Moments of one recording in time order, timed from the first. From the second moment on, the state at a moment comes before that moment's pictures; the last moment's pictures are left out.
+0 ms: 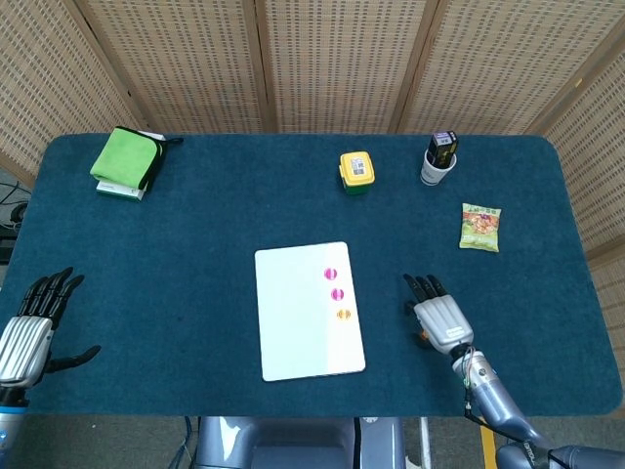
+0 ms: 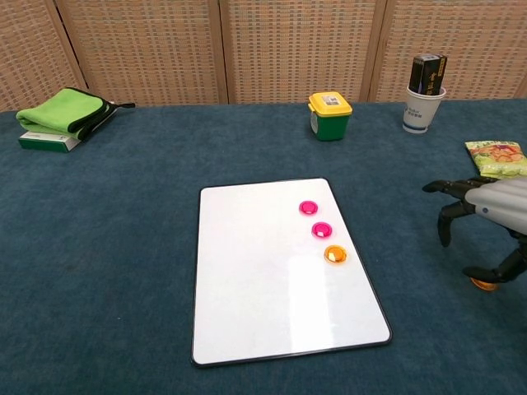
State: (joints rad) left arm -0.10 -1.16 0.00 -1.60 1.59 1.49 -0.10; right arm 0.55 -1.41 -0.06 -1.58 -1.20 1.10 -0.41
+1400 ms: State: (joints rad) left arm -0.10 -1.16 0.00 -1.60 1.58 1.49 -0.08; right arm 0.44 -1.48 -0.04 -1.38 -1.34 1.06 -0.24
